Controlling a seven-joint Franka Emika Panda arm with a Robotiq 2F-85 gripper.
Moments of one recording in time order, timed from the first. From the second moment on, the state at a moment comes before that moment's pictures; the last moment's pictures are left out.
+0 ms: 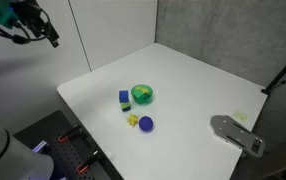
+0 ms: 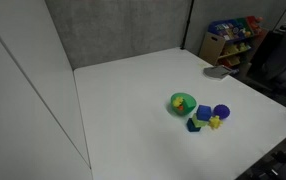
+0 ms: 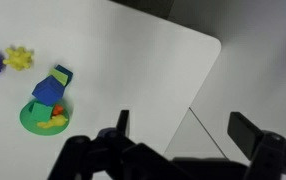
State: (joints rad) arm 0.33 -0.88 0.19 -2.68 0.37 2.04 0.08
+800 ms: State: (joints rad) arm 0.28 -0.81 0.19 -2.64 0.33 2.06 0.08
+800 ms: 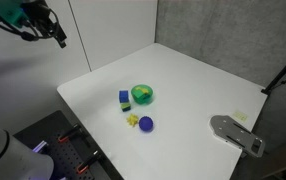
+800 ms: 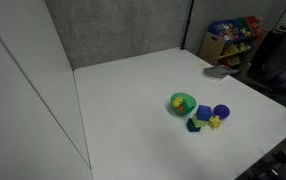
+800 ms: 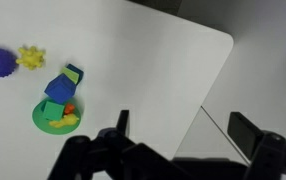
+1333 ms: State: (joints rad) arm 0.15 -0.52 0.19 -2.50 0.20 2.13 0.08
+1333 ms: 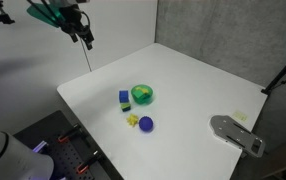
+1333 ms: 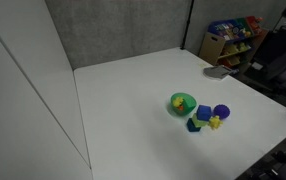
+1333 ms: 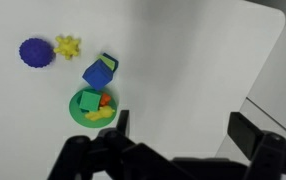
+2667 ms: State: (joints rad) arm -0.02 0.00 0.02 -2.54 -0.07 2.52 0.15
